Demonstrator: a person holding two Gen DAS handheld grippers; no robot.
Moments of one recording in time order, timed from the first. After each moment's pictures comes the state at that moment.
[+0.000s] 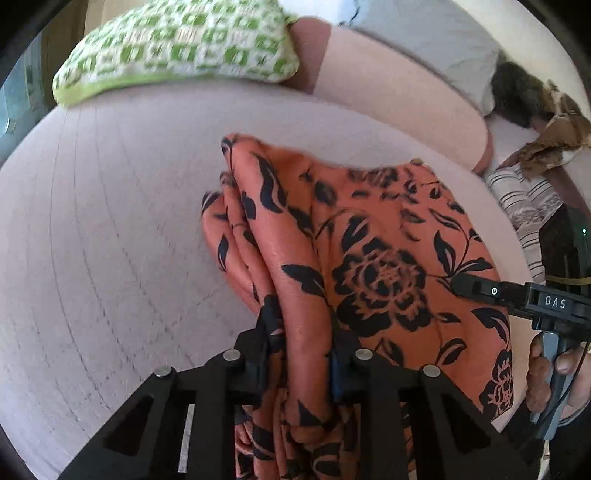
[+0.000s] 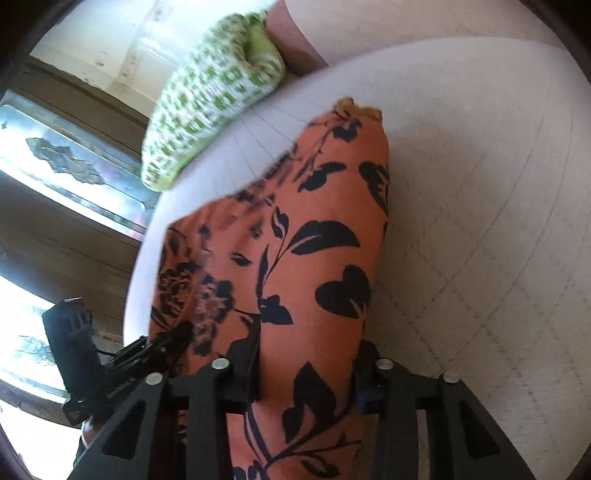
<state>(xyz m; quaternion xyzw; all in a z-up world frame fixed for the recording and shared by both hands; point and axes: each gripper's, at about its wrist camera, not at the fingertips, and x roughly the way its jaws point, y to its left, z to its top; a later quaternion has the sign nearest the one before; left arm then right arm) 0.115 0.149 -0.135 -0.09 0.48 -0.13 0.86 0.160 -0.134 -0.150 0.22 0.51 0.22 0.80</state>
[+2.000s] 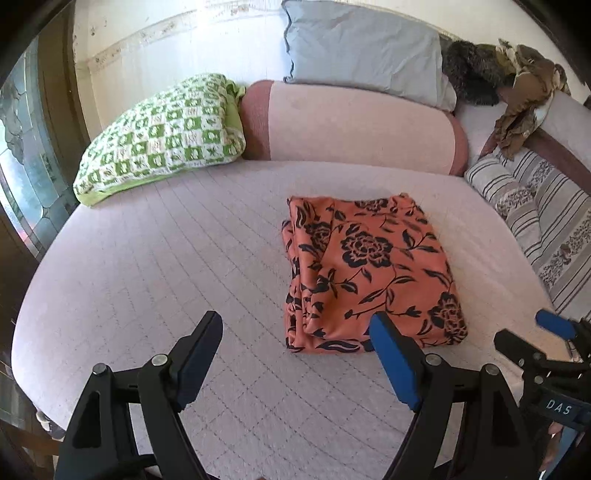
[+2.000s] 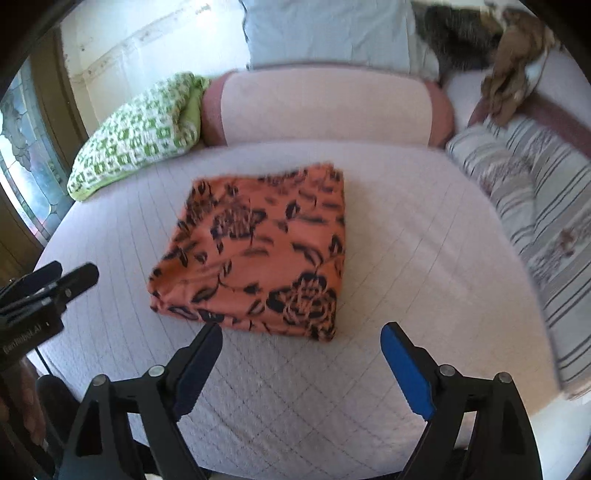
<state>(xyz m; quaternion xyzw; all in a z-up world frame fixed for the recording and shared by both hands) 0.041 -0.006 -0.046 0.02 0.40 -0.07 0.92 0.000 -0.213 -0.057 0.03 0.42 -0.03 0.90</state>
